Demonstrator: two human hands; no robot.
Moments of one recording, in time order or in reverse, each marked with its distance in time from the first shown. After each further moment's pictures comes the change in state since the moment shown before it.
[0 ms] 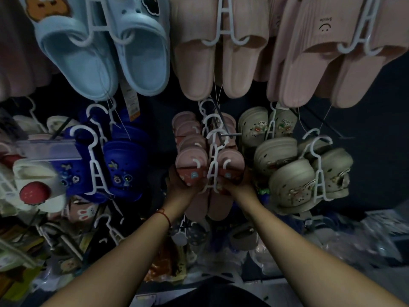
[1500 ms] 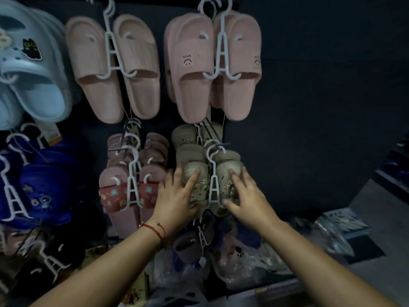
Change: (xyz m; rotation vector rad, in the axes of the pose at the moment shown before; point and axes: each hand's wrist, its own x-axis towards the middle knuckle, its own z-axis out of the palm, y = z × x) left_hand -0.105 0.114 0.160 1.110 -0.043 0.728; right_hand -0.067 -0.022 -0.273 -0.863 -0.097 -0.337
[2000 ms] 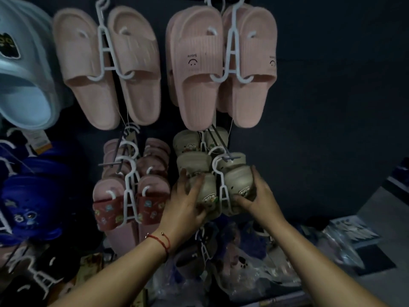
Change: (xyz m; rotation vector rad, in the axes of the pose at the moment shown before) left_hand 0.035 -0.007 0.034 -0.300 0.070 -0.001; right_hand 0.071 0.045 0.021 0.469 0.207 0.070
